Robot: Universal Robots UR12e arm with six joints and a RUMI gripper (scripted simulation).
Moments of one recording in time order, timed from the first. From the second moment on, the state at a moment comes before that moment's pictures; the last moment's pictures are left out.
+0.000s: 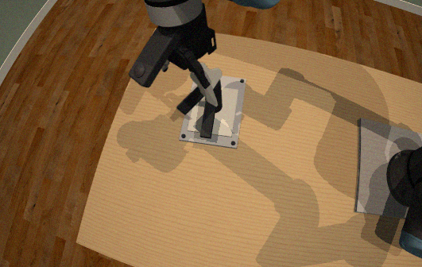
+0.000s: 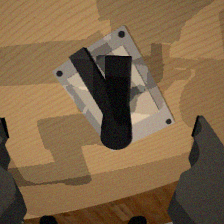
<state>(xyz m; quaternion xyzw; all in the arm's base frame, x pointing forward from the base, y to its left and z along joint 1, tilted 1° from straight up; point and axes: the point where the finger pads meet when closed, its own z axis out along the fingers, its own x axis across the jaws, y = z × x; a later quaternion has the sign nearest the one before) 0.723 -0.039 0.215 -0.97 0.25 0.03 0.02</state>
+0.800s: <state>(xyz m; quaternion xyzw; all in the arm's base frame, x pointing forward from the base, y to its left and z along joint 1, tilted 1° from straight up) 0.738 -0.039 0.216 -0.97 0.25 0.01 0.00</state>
